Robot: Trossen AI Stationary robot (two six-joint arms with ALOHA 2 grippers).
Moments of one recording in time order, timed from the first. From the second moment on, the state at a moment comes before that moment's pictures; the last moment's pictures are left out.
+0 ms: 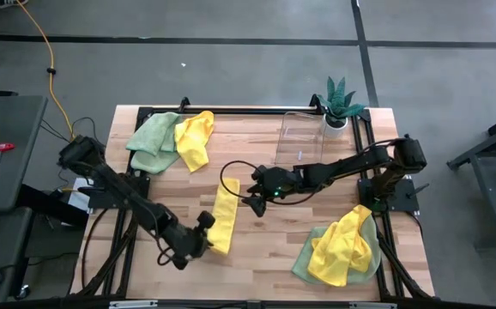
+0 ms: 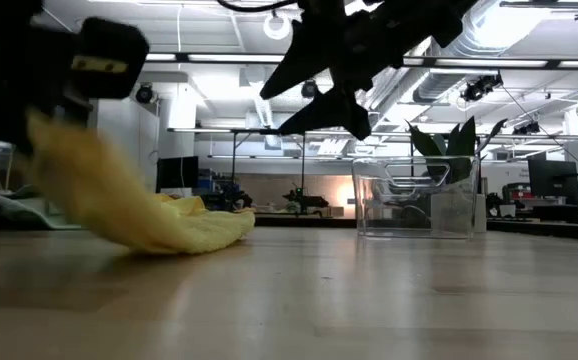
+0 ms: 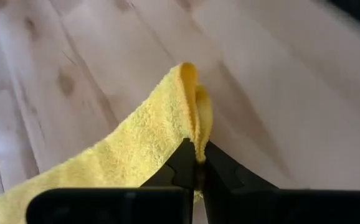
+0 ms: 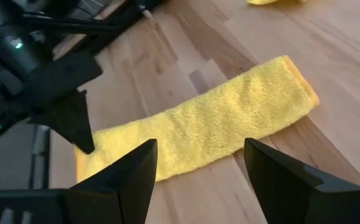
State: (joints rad) left arm -0.54 1.50 0.74 -0.12 -0.25 0.09; right arm 0.11 1.70 1.06 0.03 0.03 0.67
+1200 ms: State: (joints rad) left arm -0.34 1.43 0.73 -0.10 -0.23 -0.32; right arm 0.45 1.97 1.07 0.35 0.47 0.50
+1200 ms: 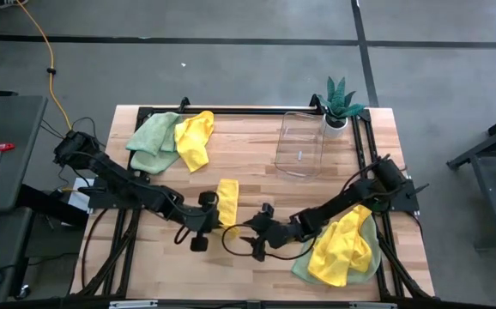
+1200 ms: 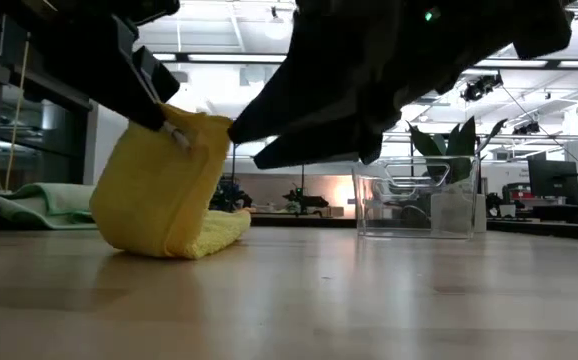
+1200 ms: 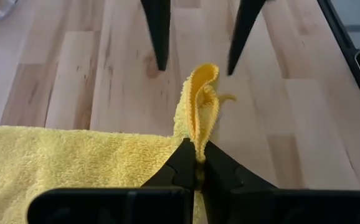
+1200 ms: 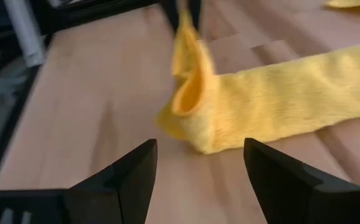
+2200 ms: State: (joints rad) left arm -0.31 1.43 0.73 -0.10 -0.22 -0.37; right arm 0.43 2.02 1.12 0.36 0.44 0.49
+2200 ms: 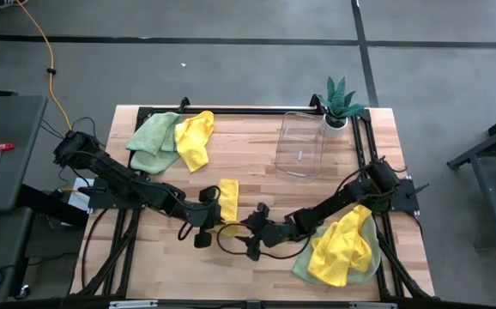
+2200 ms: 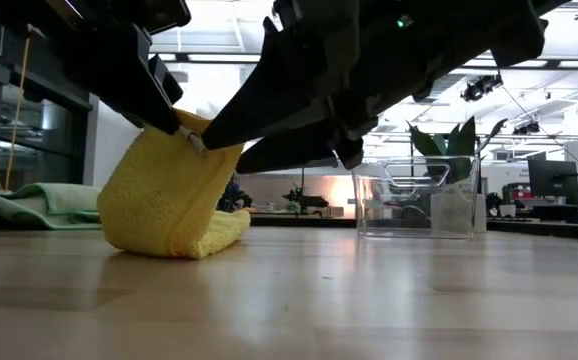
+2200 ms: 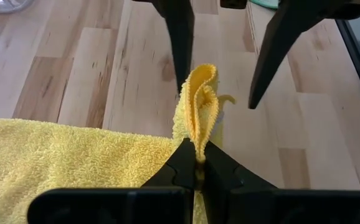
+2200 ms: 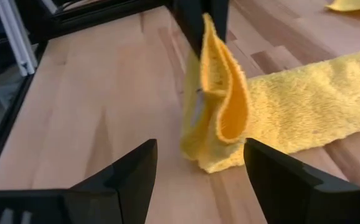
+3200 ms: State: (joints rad) left arm -0.32 1.43 0.73 -0.10 -0.21 -0.46; right arm 0.42 2.02 1.12 0.41 0.33 0.61
